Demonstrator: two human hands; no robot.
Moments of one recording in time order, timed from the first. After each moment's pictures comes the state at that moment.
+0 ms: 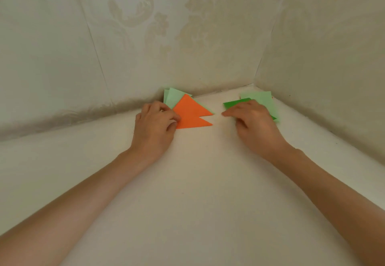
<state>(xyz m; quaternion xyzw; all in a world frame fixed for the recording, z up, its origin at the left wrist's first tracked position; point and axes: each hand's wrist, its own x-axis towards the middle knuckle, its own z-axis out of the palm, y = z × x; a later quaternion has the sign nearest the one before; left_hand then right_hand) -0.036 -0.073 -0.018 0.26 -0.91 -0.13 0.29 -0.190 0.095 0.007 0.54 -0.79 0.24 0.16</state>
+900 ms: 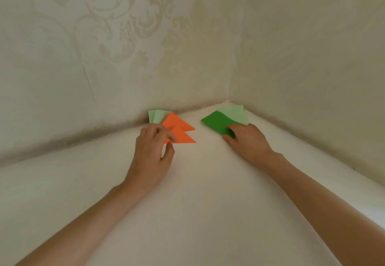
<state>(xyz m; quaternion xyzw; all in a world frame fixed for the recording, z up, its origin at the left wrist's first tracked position) -0.015 -0.029 -0.014 0.09 -0.89 -0.19 0.41 -0.203 0.136 0.007 0.42 -0.90 0.09 0.12</state>
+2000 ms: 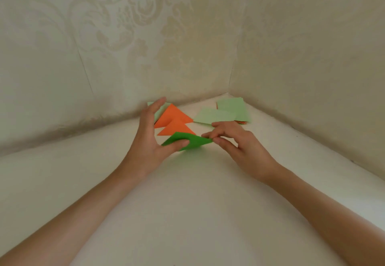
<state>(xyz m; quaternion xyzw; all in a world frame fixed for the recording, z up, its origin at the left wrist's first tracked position) -0.007 -0.023 0.001 0.07 -0.82 -0.42 0.38 -0.145 0.156 0.010 0.58 -0.70 0.41 0.03</state>
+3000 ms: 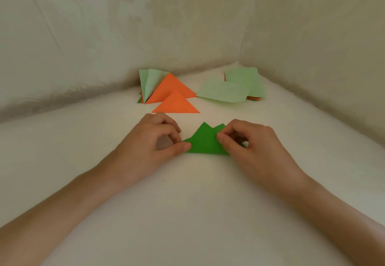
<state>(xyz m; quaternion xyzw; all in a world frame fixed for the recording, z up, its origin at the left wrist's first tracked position) 0.001 -0.026 -0.017 0.08 -0.92 -0.34 0.20 -0.115 0.157 0.005 0.44 -0.80 0.40 -0.05</state>
